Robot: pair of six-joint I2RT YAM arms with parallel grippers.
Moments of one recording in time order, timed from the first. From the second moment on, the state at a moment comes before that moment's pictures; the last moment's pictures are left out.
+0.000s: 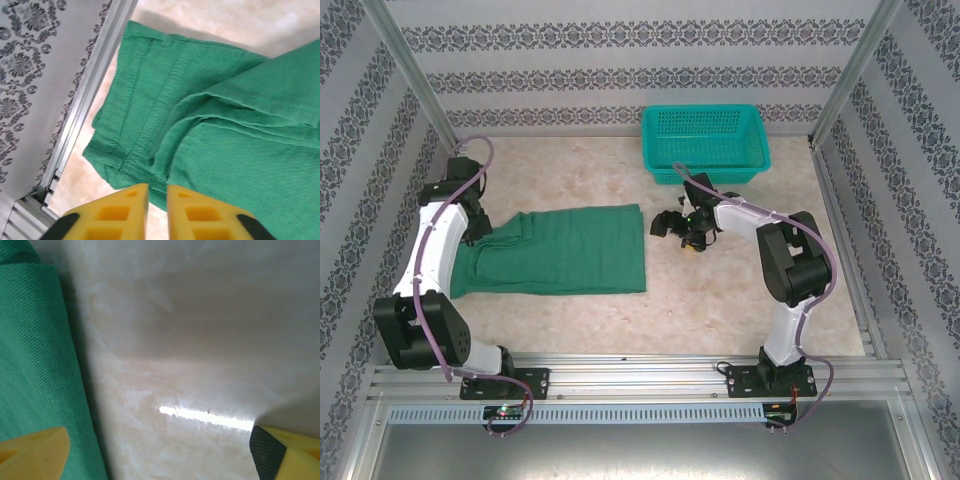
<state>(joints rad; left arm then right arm) 0.18 1.44 1.31 -1.14 -0.37 -0.25 0.36 1.92 1.23 -0.50 -0.41 0.60</state>
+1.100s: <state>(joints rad) 0.15 1.49 1.10 -0.94 -0.02 -0.30 0.57 2.14 1.36 -0.25 -0.56 0.69</state>
